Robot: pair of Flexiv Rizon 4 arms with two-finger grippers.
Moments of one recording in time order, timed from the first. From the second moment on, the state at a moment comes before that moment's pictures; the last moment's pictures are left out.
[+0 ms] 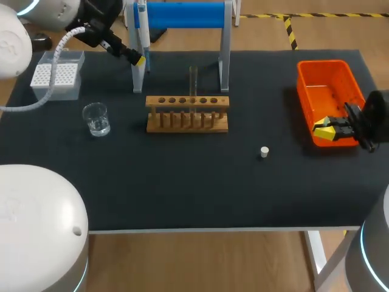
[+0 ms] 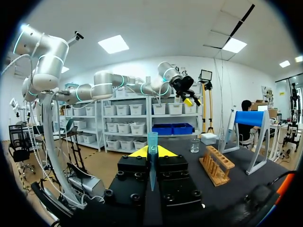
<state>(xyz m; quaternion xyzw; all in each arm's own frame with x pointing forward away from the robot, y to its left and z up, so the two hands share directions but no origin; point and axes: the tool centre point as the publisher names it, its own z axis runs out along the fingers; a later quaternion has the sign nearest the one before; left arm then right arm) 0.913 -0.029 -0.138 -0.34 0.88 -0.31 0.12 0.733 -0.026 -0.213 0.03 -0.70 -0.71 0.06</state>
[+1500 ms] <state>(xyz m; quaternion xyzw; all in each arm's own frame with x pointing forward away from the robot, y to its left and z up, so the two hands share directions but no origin) 1.041 -0.051 -0.184 -0.57 0.66 -0.39 0.29 0.733 -0.026 -0.213 0.03 -0.70 -0.71 0.06</state>
